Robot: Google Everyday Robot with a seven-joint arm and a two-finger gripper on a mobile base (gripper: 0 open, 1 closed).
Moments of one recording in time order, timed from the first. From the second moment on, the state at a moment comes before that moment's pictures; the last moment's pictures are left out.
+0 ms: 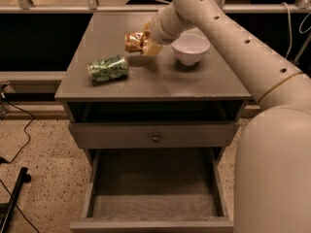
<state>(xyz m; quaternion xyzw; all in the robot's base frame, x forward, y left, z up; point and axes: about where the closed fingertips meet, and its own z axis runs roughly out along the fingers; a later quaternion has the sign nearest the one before) 0.797 0.025 0.877 -0.72 0.56 -0.04 0.41</state>
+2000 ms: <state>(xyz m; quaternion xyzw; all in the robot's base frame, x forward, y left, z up) 0.776 0.015 0.948 -0.70 0.56 -0.12 0.43</state>
